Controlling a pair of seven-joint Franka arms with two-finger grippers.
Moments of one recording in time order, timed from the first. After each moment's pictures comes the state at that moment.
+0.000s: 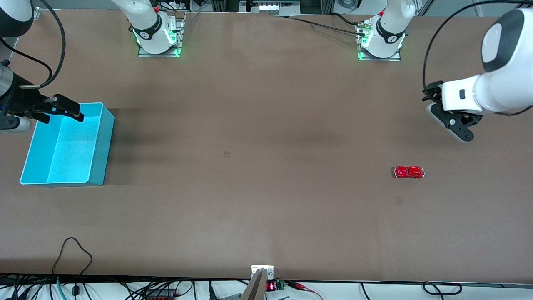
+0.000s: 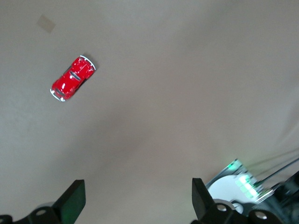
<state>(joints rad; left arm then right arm) 0.04 0.11 -0.08 -1.74 0.05 1.54 0.77 -0.01 0.09 0.01 -1.57 0.05 1.66 -0.04</state>
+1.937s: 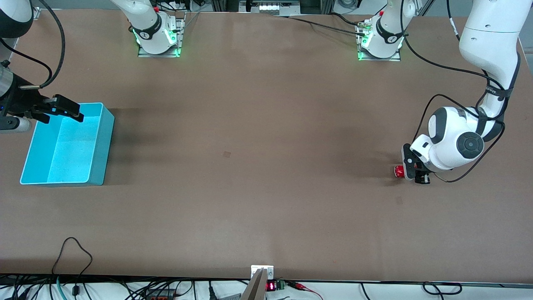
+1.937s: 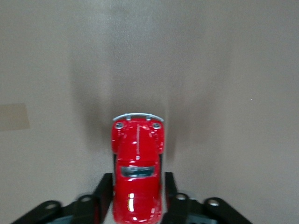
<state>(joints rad) 0.14 0.55 -0.08 -1.93 0.14 2.42 1.48 -0.01 0.10 0.01 -1.57 0.05 1.66 -0.04</state>
